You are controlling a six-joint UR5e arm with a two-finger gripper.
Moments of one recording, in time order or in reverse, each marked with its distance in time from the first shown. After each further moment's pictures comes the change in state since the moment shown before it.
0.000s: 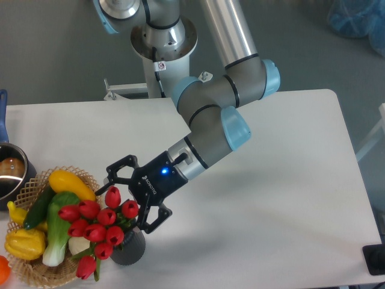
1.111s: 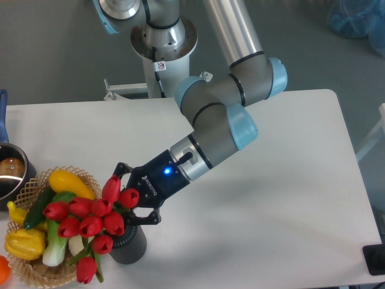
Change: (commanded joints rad) arm -0.049 -0.034 0.078 0.002 -0.040 -0.100
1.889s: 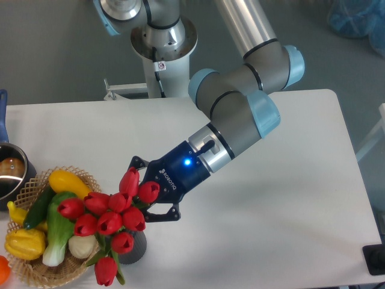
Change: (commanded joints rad) arm 0.046 0.011 0.052 0.000 -0.041 -0.032
